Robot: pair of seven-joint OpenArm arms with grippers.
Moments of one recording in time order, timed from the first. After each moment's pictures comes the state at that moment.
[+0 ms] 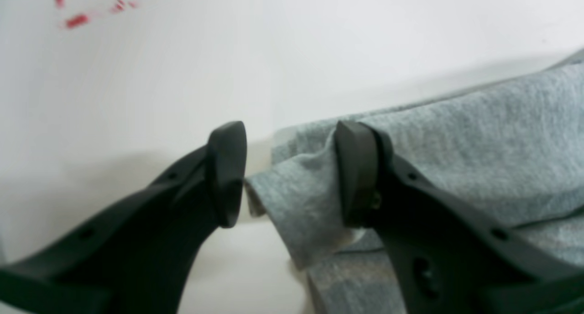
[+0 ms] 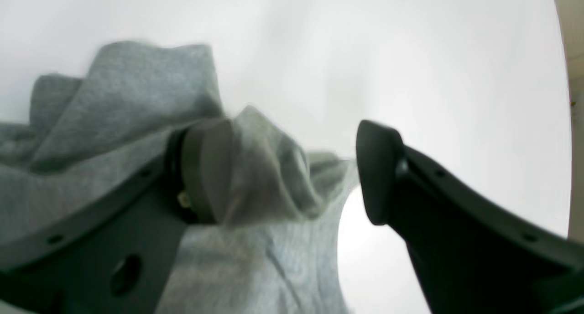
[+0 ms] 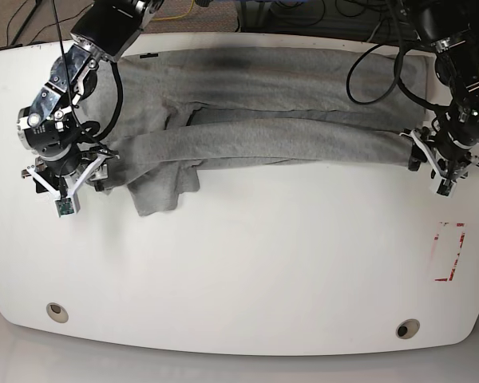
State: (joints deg) left arm 3.1 -16.3 -28.4 97.3 -12.0 -42.0 54.6; right arm 4.0 3.3 33.6 108.0 3.5 40.8 -66.4
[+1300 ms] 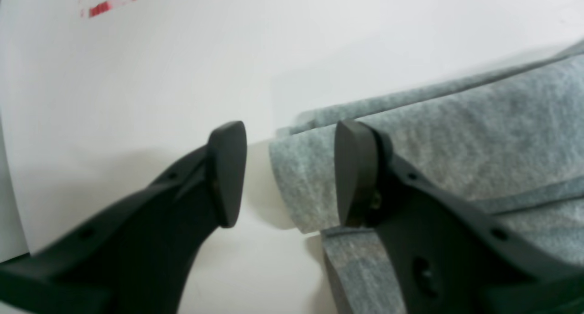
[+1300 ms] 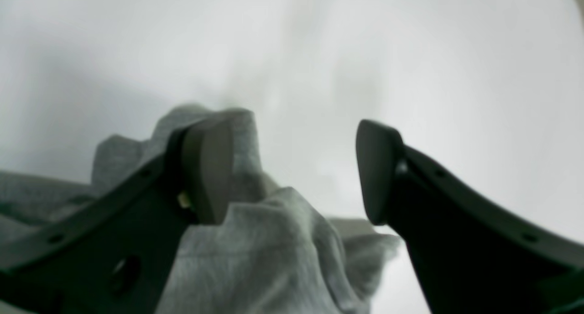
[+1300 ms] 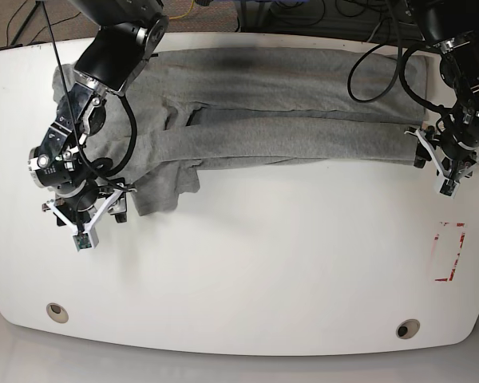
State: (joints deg) left arm 3.0 -17.9 -28.3 97.6 -12.3 -41.9 58.3; right arm 13.7 2.6 29.2 95.7 3.6 40.5 -63.0
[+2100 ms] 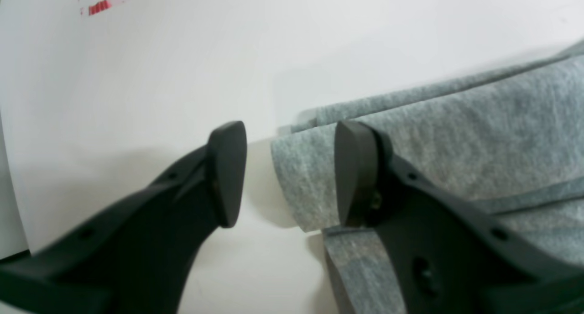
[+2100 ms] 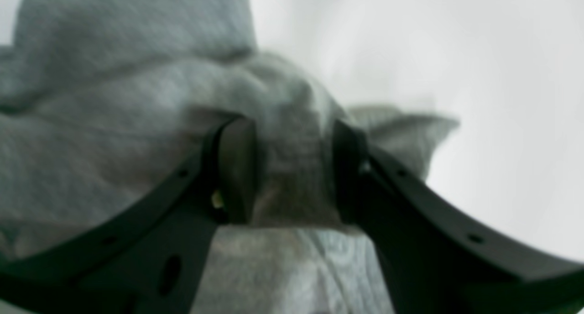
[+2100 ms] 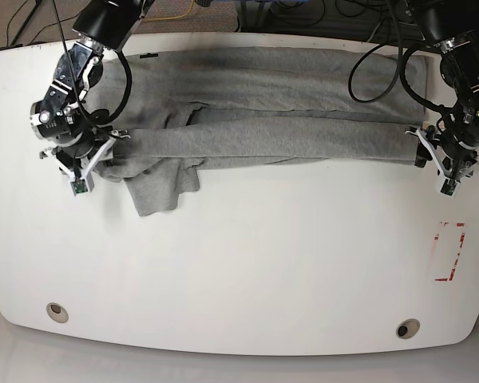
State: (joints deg) left arm 3.0 -17.9 -28.4 97.6 -12.2 -41.9 58.4; right arm -1.2 4.1 33.2 98.8 3.7 40.5 -61.4
